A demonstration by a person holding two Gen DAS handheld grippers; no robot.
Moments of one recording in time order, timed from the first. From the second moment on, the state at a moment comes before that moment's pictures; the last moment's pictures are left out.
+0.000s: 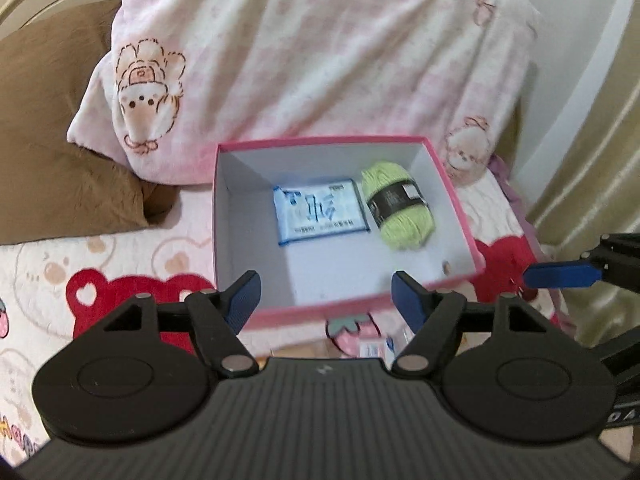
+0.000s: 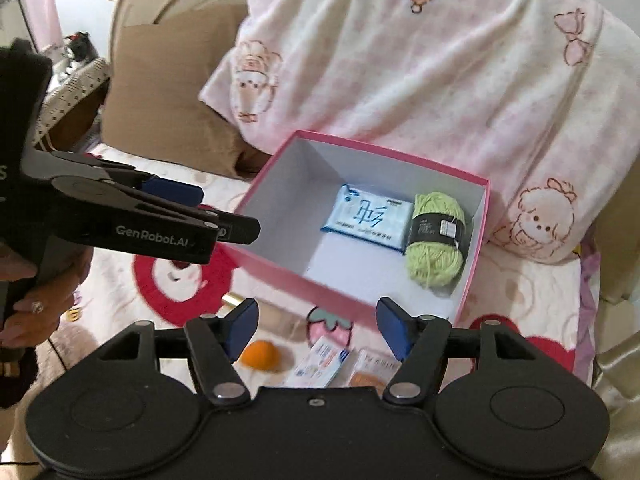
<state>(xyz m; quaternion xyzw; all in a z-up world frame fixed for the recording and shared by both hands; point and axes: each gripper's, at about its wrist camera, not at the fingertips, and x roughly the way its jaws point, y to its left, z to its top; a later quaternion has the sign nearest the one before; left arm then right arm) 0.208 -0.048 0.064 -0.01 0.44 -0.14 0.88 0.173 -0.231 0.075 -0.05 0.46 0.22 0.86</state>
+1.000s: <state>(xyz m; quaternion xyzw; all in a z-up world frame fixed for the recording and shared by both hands) 0.110 -0.105 -0.013 -0.02 0.50 -0.23 0.83 0.109 -0.355 -0.027 0.10 0.57 0.18 0.80</state>
